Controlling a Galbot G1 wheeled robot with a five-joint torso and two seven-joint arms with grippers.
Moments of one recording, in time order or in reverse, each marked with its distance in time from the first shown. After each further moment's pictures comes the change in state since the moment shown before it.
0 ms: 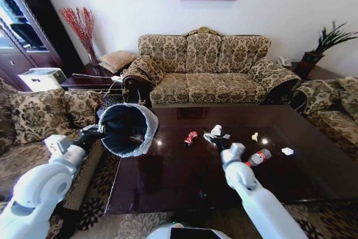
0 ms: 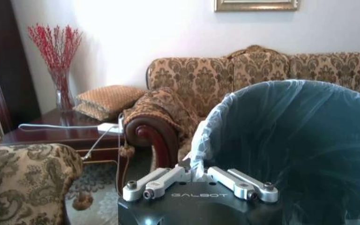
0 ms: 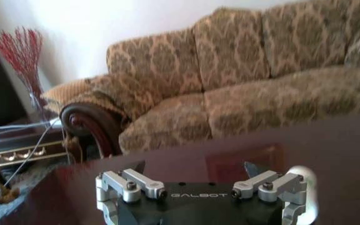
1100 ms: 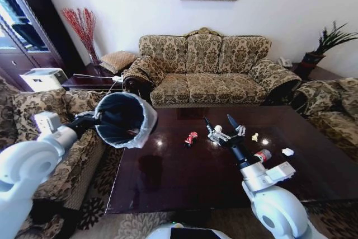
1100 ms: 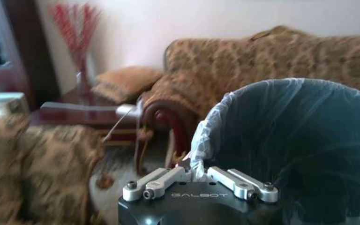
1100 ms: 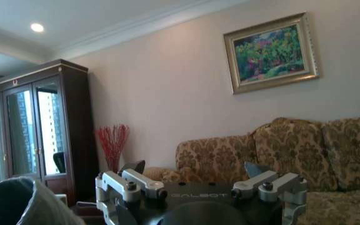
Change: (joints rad) left arm -0.038 0.105 -0.081 0.071 -0.196 0.117 -0.116; right arm -0.463 -0.089 0.307 0.694 -0.136 0.094 -0.201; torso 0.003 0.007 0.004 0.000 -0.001
